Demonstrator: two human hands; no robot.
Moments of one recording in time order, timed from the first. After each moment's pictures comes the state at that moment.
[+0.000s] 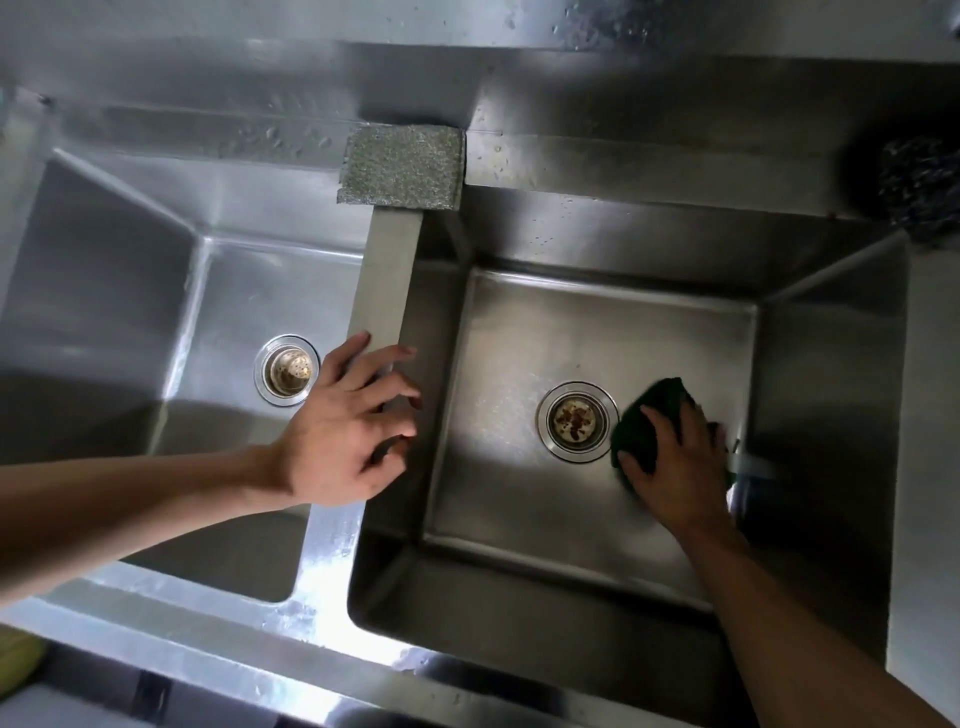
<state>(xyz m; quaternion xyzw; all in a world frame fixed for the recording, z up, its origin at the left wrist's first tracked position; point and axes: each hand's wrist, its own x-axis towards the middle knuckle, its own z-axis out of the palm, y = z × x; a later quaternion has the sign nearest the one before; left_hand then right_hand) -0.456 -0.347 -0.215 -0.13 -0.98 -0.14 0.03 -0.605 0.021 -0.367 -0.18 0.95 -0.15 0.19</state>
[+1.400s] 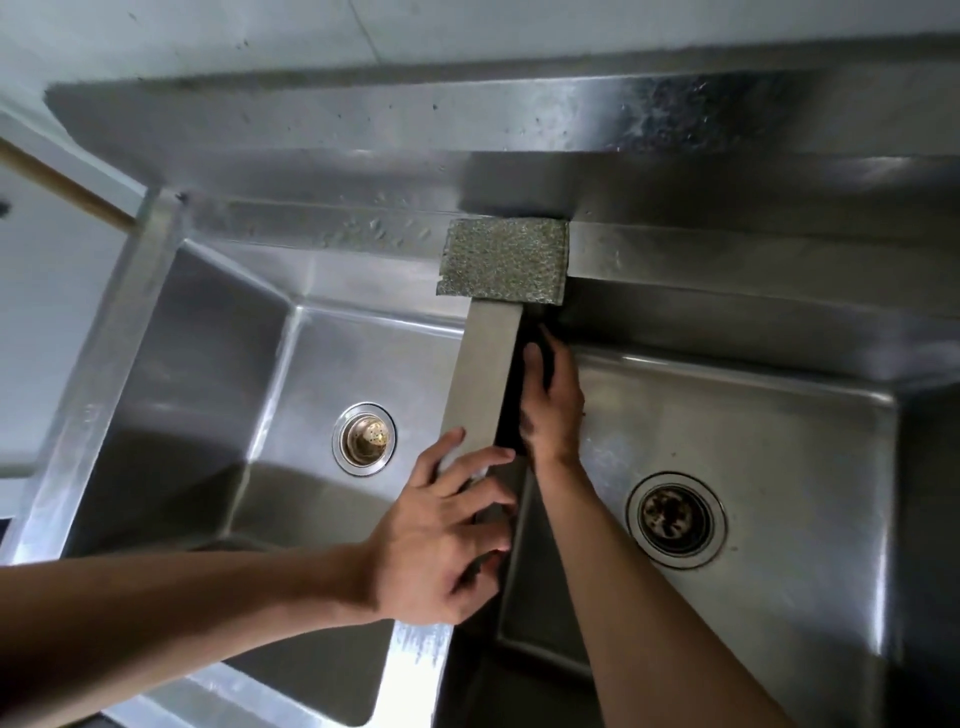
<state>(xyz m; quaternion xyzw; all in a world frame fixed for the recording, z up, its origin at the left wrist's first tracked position) -0.459 -0.347 -0.211 -0.11 -0.98 -0.19 0.01 -0.614 -0.290 -0.315 -0.01 0.74 -0.65 0.19</state>
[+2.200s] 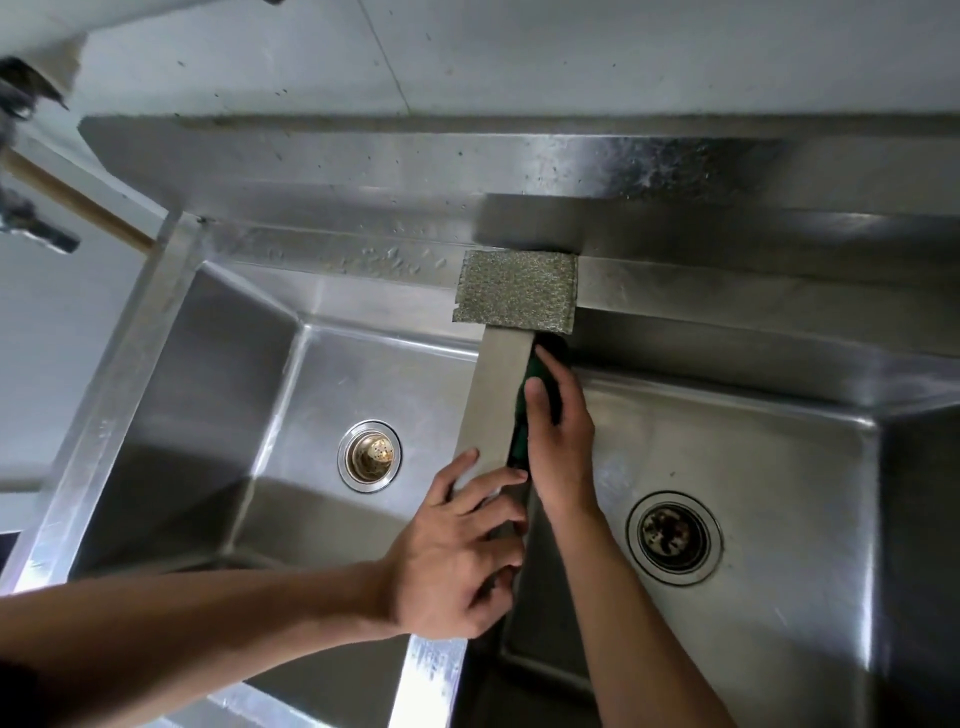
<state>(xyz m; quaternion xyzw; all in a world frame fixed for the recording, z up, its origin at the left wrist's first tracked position) -0.458 -0.347 -0.211 -0.10 -0.98 -0.20 0.01 -0.602 -0.273 -0.272 -0.07 0.69 -0.69 0.19</state>
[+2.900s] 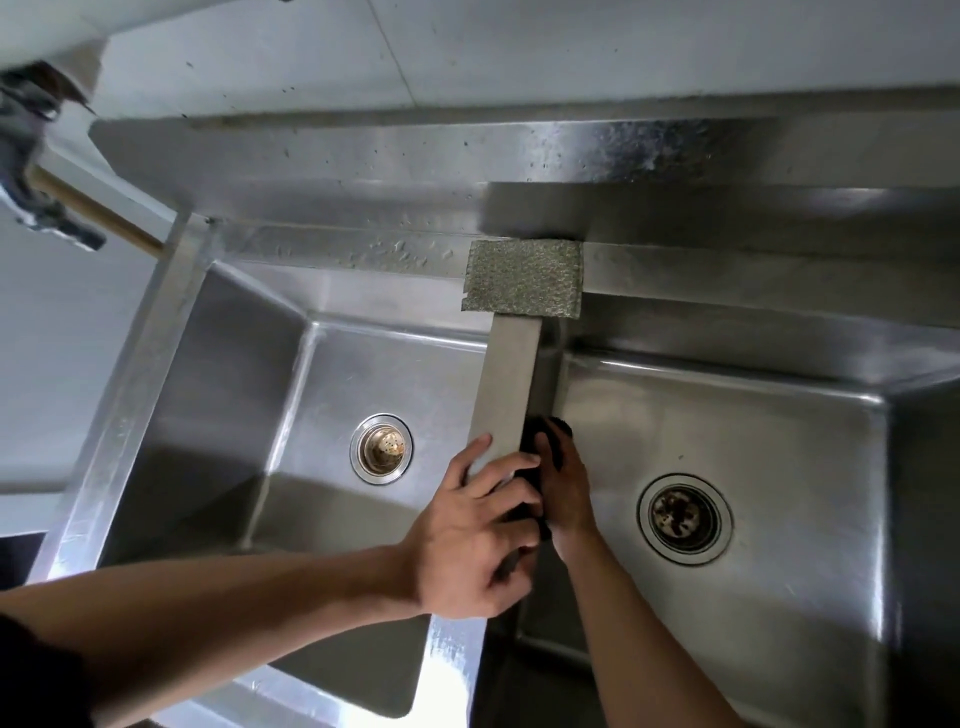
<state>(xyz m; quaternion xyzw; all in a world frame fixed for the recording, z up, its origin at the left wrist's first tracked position) -0.457 -0.348 -0.210 -0.10 -0.97 -0.20 0.00 -0.552 -0.249 -0.313 0.05 0.71 -0.60 0.36</state>
